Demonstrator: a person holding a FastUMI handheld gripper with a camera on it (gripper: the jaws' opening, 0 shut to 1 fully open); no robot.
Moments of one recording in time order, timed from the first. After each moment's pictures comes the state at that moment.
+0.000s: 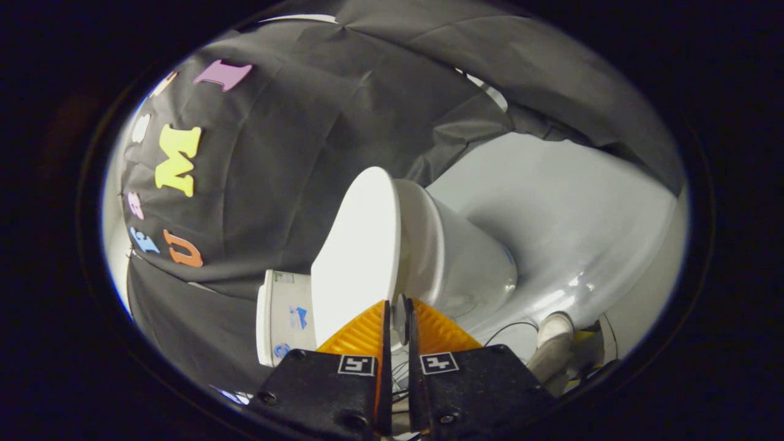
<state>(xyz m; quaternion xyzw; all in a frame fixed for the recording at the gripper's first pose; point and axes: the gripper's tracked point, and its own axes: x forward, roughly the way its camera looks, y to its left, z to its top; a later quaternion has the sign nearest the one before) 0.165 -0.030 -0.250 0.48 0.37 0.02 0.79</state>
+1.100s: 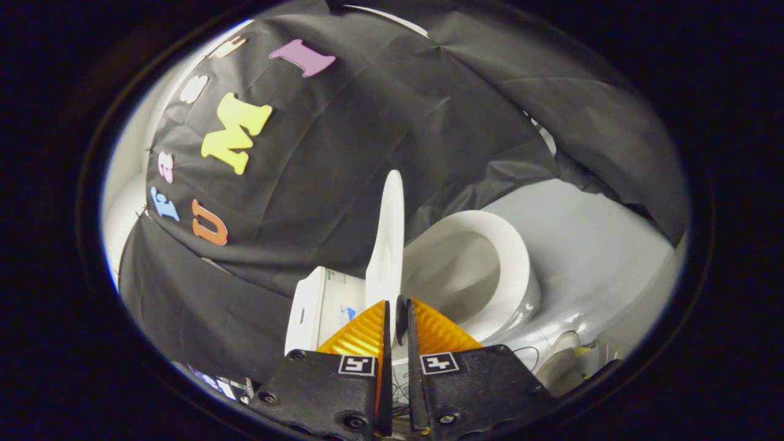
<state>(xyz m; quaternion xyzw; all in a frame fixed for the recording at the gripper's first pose) 0.169 0.046 -0.101 0.40 0.32 0.06 0.86</state>
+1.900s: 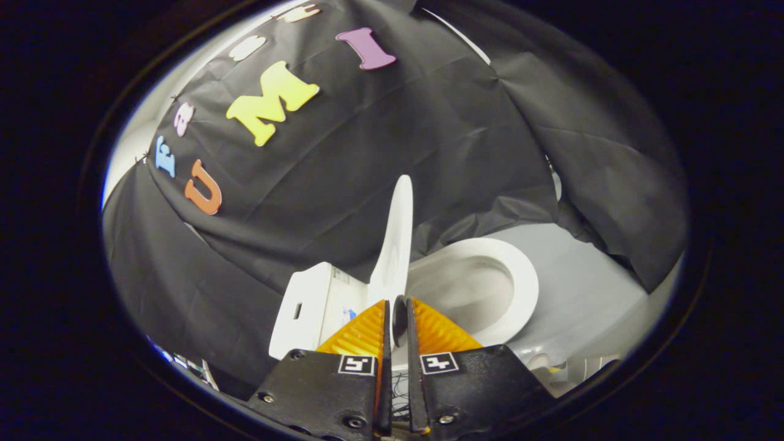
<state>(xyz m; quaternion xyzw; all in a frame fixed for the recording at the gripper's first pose) 0.175 0.116 -0.039 0.28 0.31 0.03 0.91</state>
